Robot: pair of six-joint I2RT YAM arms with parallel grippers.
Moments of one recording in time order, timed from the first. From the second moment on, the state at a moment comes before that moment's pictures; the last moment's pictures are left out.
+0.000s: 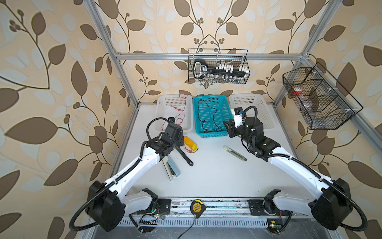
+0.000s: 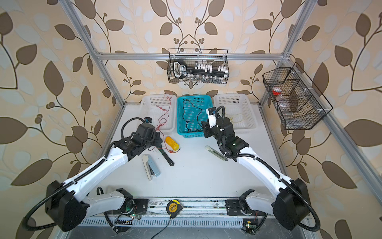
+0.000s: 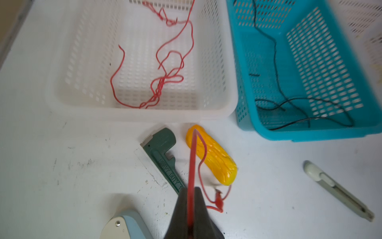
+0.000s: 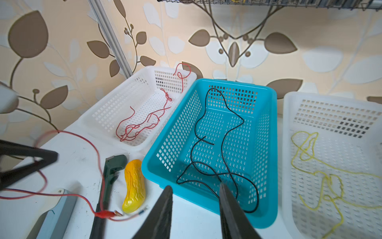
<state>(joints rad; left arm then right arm) -0.49 1.12 0.97 -0.56 -0.26 -0.49 0.50 1.20 0.92 -0.04 0.08 0.10</state>
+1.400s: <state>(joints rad) -0.21 1.81 1.62 -0.51 -0.27 -0.27 0.37 1.01 0.66 -0.14 0.28 0.08</state>
